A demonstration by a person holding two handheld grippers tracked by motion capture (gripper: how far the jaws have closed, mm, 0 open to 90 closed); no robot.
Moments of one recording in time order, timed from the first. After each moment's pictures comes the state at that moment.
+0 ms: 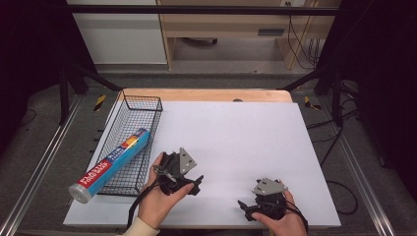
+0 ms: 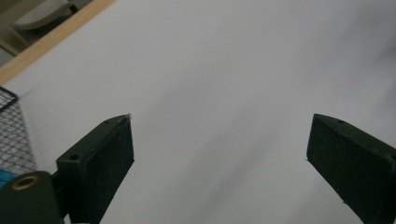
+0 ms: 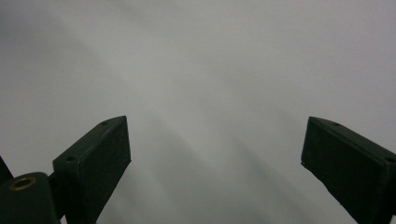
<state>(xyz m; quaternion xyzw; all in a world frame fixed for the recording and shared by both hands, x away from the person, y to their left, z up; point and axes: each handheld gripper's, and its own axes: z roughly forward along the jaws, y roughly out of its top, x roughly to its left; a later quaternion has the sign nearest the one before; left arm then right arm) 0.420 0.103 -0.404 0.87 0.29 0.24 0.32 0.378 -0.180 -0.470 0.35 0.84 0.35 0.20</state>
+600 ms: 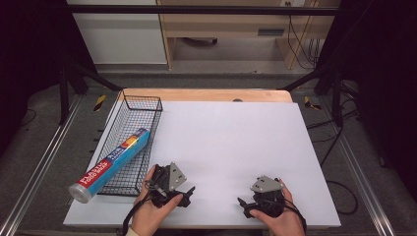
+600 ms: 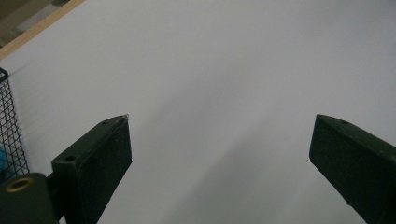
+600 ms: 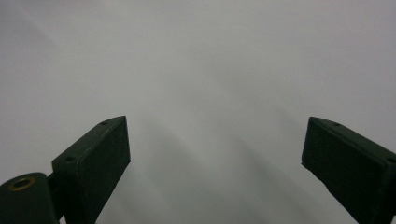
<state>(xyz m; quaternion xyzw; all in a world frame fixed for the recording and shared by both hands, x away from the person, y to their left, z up) 0.404 0.136 -0.443 0.86 0.29 0.26 0.33 0.384 -0.177 -0.471 0.36 0.84 0.34 0.22</state>
